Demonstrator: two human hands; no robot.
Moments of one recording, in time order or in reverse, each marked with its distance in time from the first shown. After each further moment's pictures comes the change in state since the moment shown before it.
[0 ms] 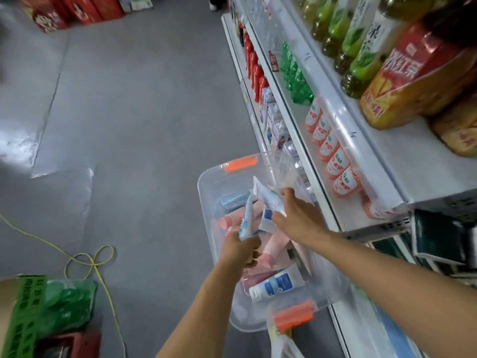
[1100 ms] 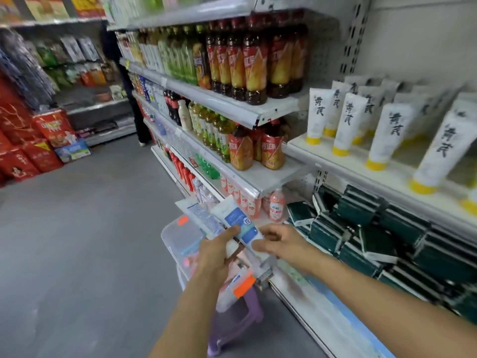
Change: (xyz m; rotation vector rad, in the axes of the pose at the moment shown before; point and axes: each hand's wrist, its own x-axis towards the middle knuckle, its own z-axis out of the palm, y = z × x) left_hand -0.298 -0.022 -0.011 -0.416 -0.456 0.421; right_hand -0.360 -0.030 -0.077 1.091 0.299 0.092
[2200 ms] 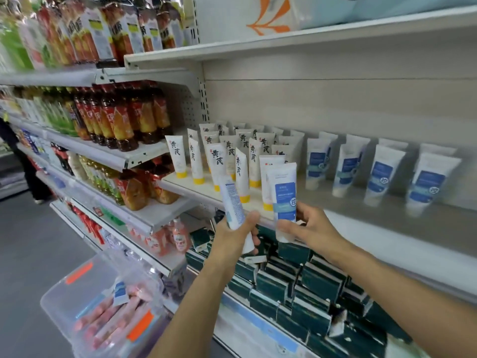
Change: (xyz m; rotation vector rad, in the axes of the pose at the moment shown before) left_hand -0.179 -0.111 0.258 0.404 -0.621 0.212; right_hand -0.251 -0.002 -0.265 -0.159 0.566 -0.302
